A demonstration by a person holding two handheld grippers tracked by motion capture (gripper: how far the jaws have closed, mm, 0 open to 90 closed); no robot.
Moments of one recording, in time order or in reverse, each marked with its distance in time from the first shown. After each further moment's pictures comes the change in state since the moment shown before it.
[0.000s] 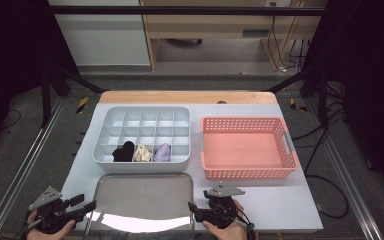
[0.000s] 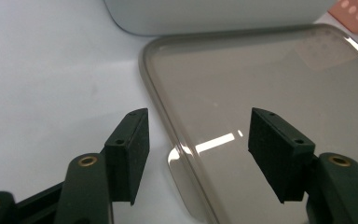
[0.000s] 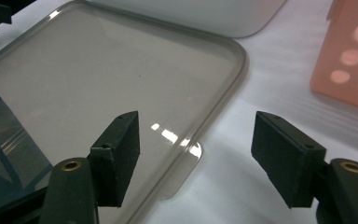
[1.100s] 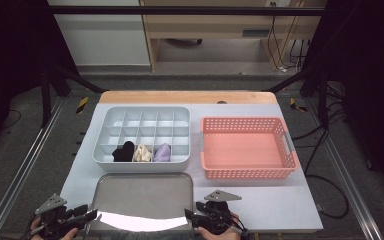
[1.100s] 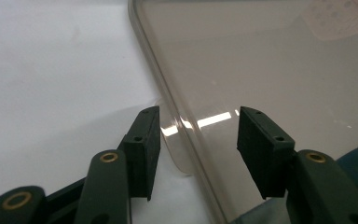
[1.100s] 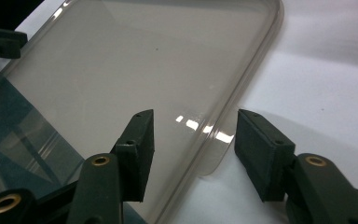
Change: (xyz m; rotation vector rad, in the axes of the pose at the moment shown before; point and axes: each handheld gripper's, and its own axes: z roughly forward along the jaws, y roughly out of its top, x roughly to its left) left arm -0.007 -0.013 0.002 0.102 0.013 -0.046; right arm 0.011 -0.018 0.010 0.047 0.062 0.157
